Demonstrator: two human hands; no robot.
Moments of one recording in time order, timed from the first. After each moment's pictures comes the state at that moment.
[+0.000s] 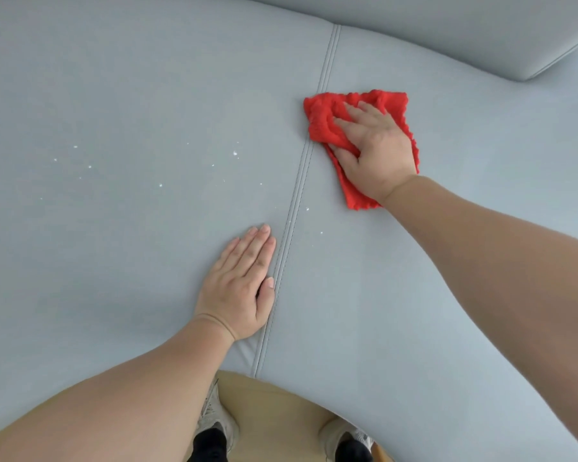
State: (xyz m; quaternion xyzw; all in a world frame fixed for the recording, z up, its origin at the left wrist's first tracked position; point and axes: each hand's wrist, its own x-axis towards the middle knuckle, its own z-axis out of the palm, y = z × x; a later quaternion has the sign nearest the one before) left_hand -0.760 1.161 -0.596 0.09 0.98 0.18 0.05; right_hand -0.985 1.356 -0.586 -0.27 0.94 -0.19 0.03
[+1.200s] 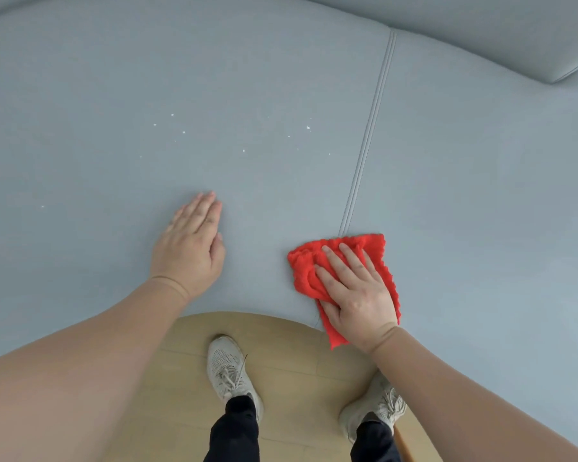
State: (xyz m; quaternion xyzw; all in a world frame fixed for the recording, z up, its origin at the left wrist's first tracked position) left_hand -0.704 1.020 -0.560 -0.04 0.99 0.12 0.06; right_hand -0.711 1.311 -0.588 -0.35 0.92 -0.17 0.00
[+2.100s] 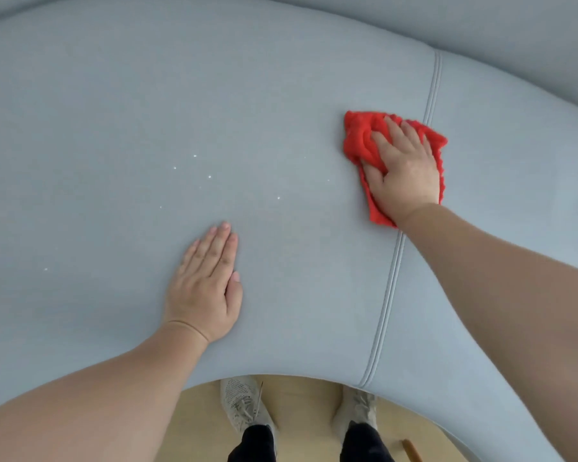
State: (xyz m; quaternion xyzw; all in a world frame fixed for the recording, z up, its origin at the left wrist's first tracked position) left_hand -0.726 0.976 -0.591 0.00 0.99 0.16 0.04; right_hand -0.947 1.234 -0.588 -0.18 0.98 -0.13 0.01
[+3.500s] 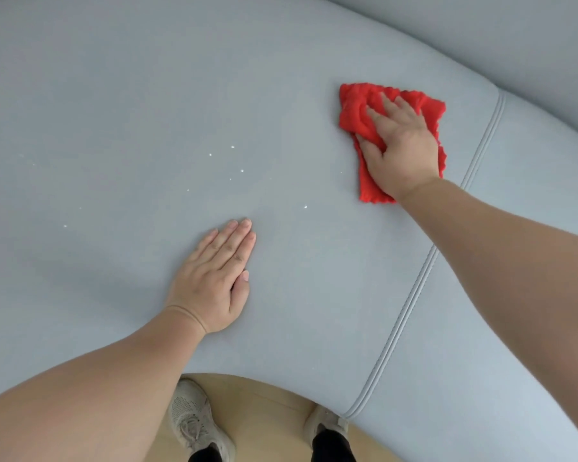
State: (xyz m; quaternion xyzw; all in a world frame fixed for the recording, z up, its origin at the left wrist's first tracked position) left_hand -0.727 0.972 -0.600 0.00 0.99 0.15 0.03; right_hand -1.007 1.163 -0.586 -0.30 0.94 -0.17 0.07
